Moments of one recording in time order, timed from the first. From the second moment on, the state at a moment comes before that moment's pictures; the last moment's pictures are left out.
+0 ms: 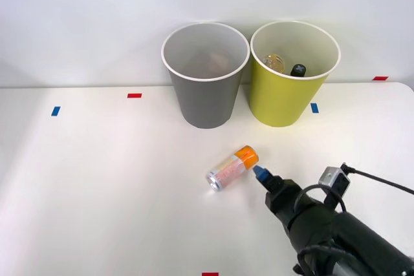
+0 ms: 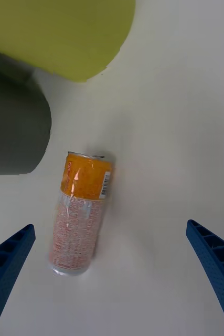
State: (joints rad) arm 0.40 -0.10 0.38 -2.40 0.02 1.00 0.52
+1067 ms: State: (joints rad) arm -0.17 -0.16 0.43 -2.12 -0.07 1.46 0.12
